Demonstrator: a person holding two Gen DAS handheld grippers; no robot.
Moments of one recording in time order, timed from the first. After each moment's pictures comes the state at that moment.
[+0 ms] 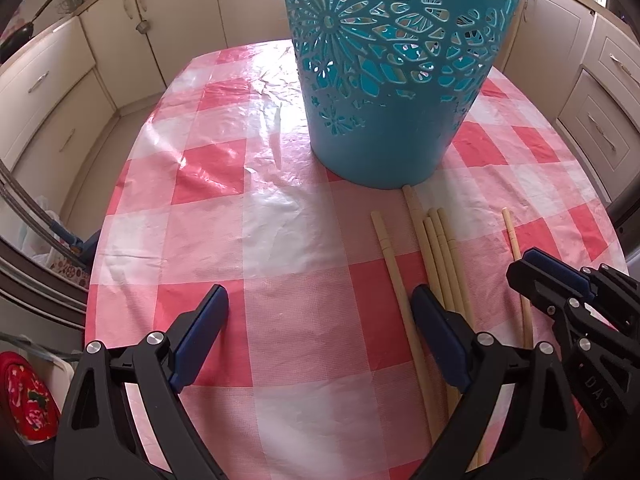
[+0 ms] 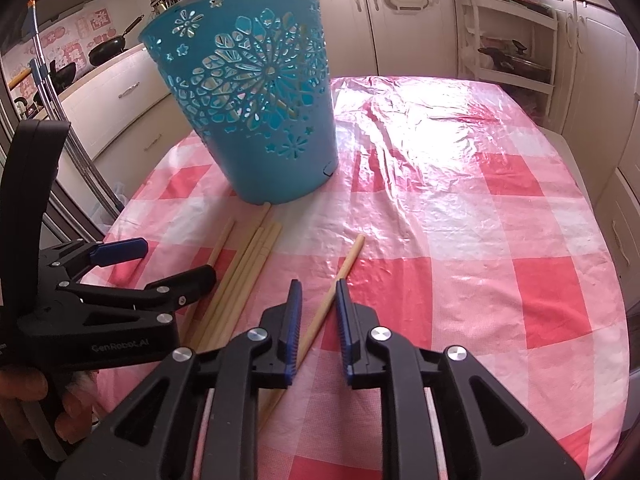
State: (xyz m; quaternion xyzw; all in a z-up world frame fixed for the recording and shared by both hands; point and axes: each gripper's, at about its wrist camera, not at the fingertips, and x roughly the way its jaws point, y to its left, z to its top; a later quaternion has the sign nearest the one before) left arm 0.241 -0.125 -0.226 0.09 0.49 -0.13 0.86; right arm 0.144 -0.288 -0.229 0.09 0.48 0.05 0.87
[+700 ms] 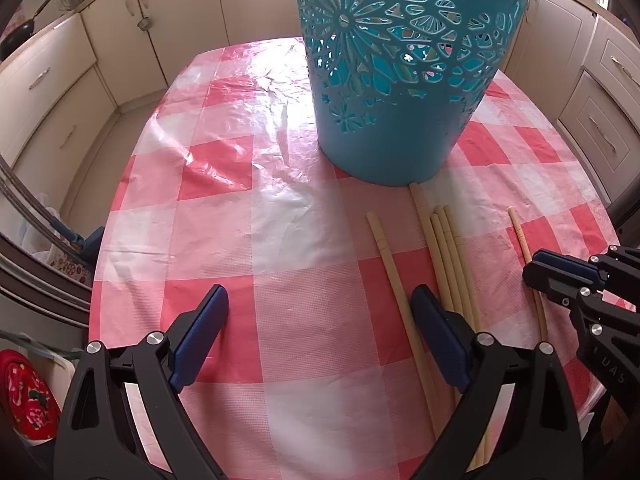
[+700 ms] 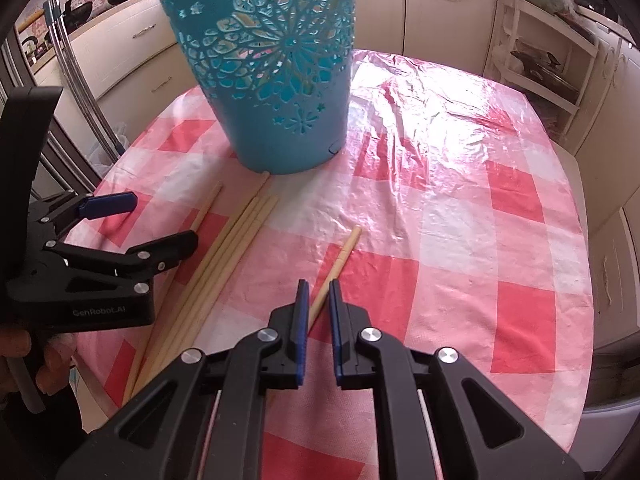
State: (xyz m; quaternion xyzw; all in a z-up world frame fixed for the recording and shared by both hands) left arm 0.244 -0.115 -0.229 0.08 0.50 -0.13 0.85; right arm 0.157 -0.292 -0.227 0.02 0.54 0.08 0.84
